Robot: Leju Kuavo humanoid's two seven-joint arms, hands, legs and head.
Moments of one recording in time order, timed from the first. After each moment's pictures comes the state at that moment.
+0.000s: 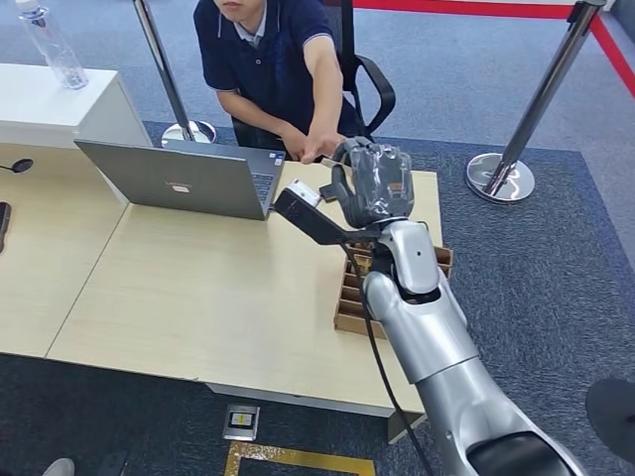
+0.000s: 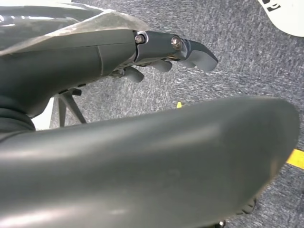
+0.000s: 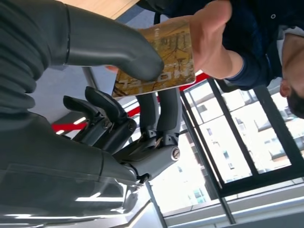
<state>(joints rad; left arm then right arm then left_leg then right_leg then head) -0.11 -0.18 1.29 -0.19 -1.16 -0.03 -0.10 -0.84 0.31 0.46 -0.43 1.29 -0.42 -0.11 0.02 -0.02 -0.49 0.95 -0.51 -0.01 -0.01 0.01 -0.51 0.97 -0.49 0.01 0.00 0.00</state>
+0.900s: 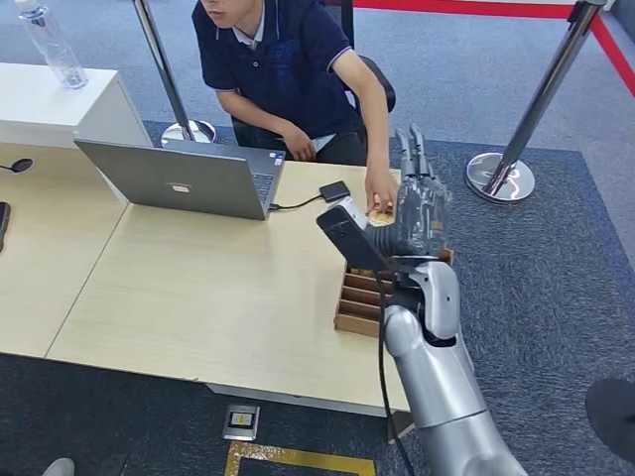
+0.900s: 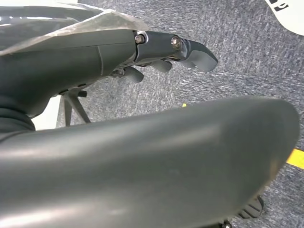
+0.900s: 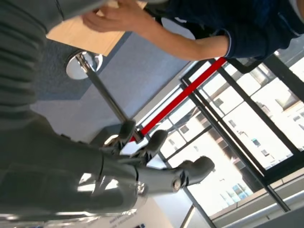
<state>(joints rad) -0.10 -0.17 1.31 -0.20 -1.15 -0.02 -0.08 -0.14 0.16 0.35 -1.43 0.99 -0.41 -0.24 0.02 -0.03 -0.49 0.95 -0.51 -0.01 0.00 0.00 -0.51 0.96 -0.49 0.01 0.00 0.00</state>
